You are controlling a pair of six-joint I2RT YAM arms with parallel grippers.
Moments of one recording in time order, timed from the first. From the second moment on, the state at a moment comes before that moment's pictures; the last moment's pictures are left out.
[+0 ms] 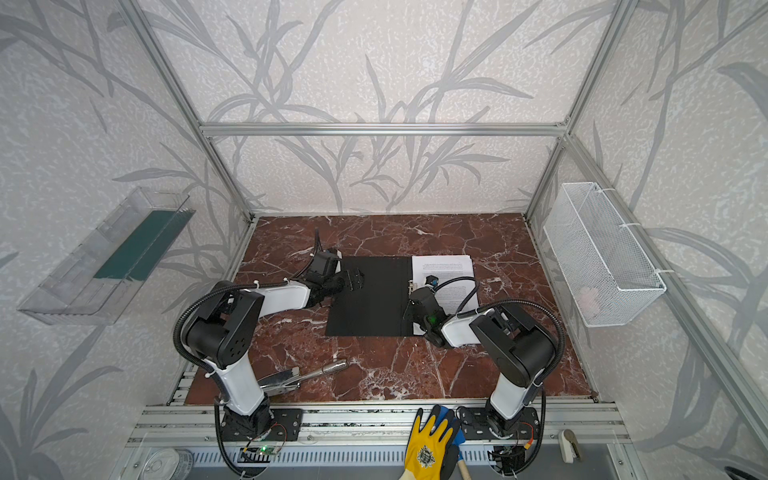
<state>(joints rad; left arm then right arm) -0.38 1.83 0.92 0.08 0.08 -0.60 0.64 1.72 0.58 0.43 0.12 0.86</state>
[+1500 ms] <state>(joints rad) -0.34 1.43 0.69 -0.21 0.12 -0.60 0.06 1.08 0.49 -0.22 -0.11 0.48</state>
